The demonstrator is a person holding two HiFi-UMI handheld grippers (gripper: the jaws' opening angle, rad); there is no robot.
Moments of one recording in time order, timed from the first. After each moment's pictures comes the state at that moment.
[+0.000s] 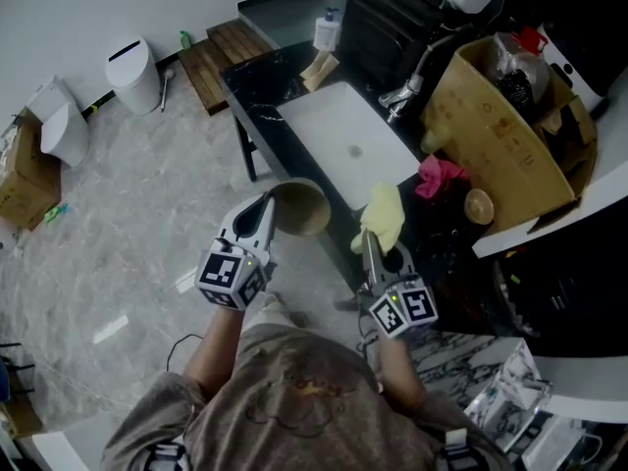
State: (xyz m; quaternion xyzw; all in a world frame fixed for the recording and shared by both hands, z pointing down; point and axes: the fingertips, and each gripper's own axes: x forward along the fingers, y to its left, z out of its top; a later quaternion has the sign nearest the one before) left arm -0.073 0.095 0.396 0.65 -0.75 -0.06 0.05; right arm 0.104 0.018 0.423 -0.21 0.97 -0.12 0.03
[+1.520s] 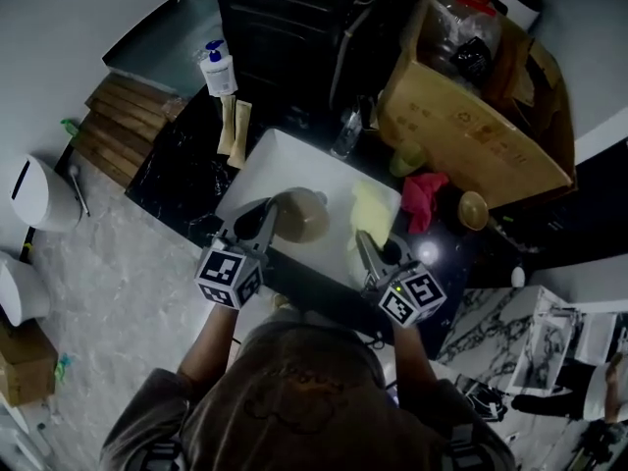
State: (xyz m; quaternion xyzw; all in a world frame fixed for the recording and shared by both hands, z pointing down) left arm -0.188 -0.213 0.447 0.84 -0.53 0.02 0.13; right arm -0.019 -0.199 0.453 -0.35 0.92 -0.15 -0.03
